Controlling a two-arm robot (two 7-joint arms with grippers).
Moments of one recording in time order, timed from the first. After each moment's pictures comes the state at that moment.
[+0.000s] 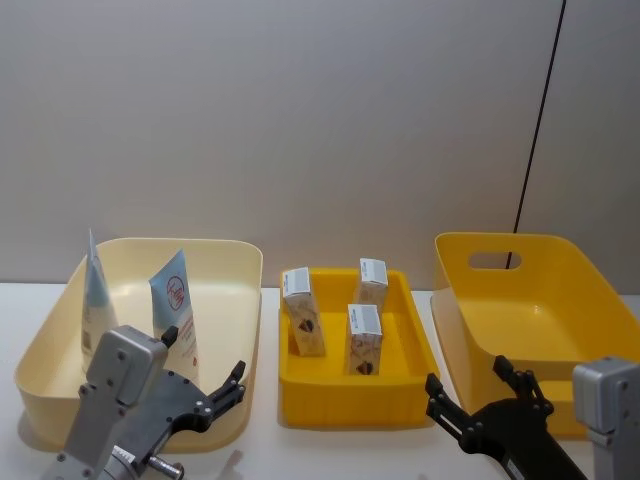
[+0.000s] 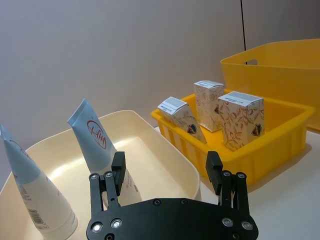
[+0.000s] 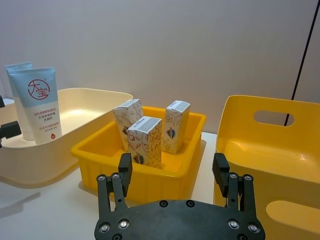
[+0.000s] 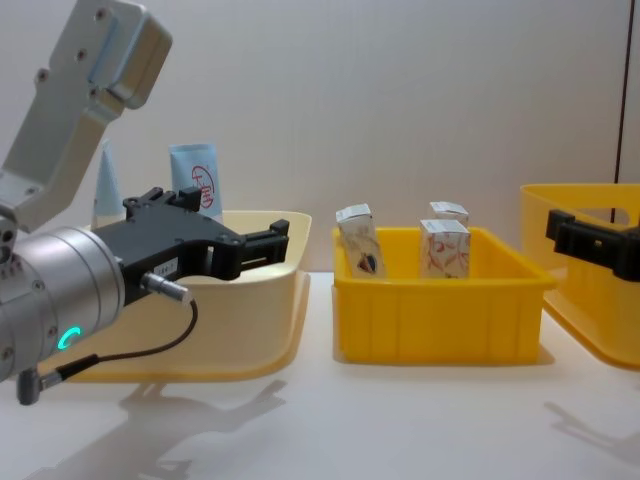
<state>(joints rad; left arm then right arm) -0.24 0.38 0.45 -1.63 -0.20 0.01 -0.01 -0.01 0.34 -0.23 -1.77 0.29 0.03 0.07</state>
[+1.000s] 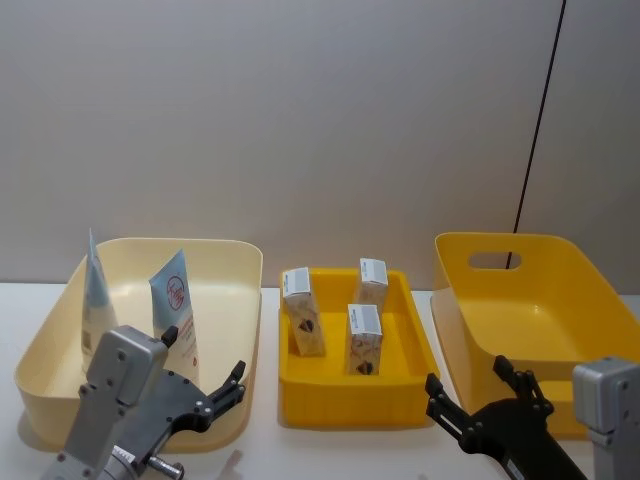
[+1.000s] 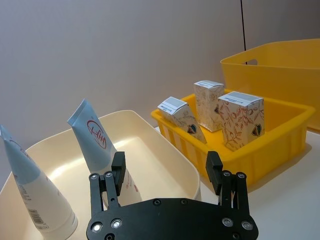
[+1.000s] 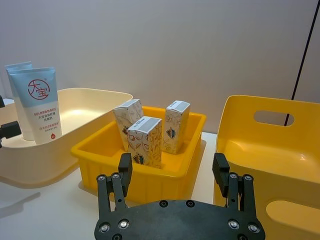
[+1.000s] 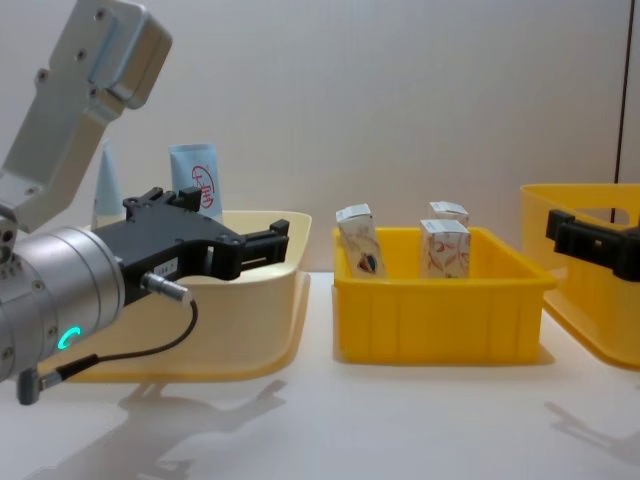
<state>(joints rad) -0.24 0.38 0.45 -1.63 -0.20 0.01 -0.01 -0.01 0.34 -0.23 -1.77 0.29 0.03 0.07</state>
